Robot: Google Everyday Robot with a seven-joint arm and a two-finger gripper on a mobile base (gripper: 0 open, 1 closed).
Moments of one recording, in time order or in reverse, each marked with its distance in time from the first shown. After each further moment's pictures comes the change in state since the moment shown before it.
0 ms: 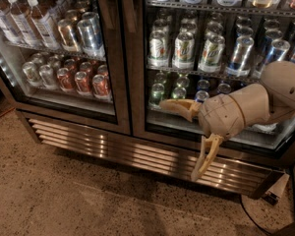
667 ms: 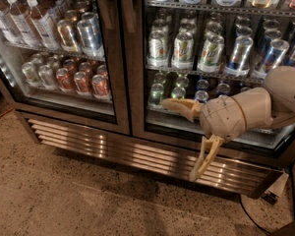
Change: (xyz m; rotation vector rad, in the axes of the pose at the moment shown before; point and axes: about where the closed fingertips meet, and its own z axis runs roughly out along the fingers) arm 0.000 -0.001 -0.002 0.046 -0.034 -0.004
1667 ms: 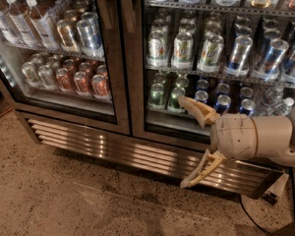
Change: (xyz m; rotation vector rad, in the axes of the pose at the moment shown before) arm -0.009 0.009 -0.010 0.326 -0.062 -0.098
